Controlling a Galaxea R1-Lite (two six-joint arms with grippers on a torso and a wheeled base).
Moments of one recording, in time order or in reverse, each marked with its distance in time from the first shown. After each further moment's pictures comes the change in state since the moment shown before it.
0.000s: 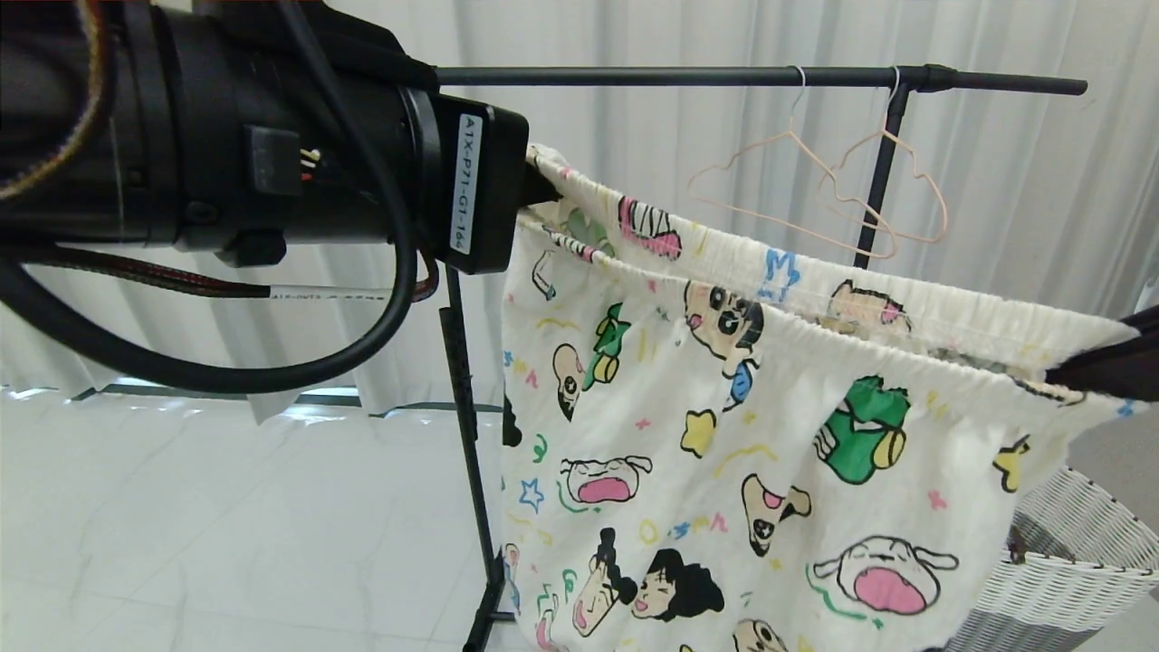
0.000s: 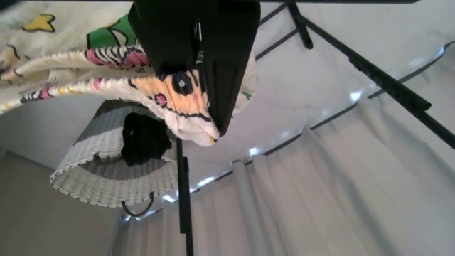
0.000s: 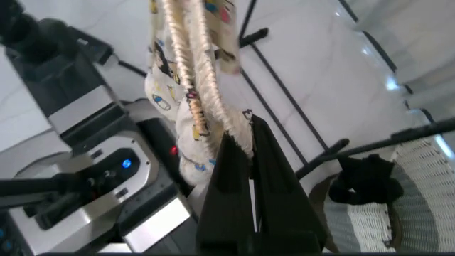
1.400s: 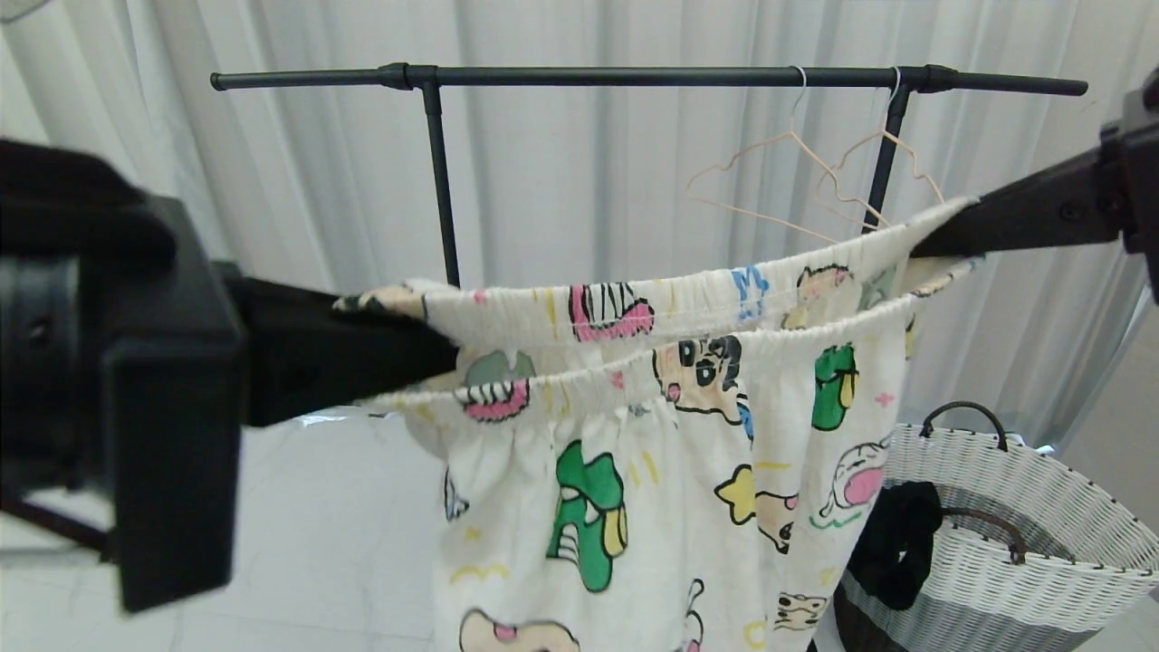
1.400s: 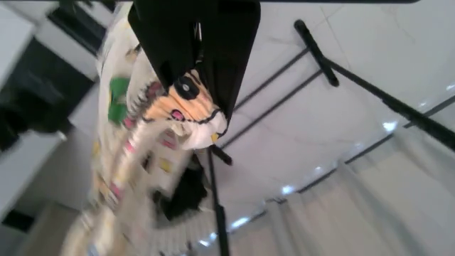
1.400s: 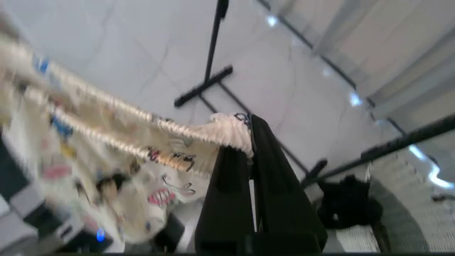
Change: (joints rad) left arm -0.200 -0.199 0.136 0.210 0.073 -0.117; right arm -0.111 0.102 -0.068 -0.165 -0.060 0.000
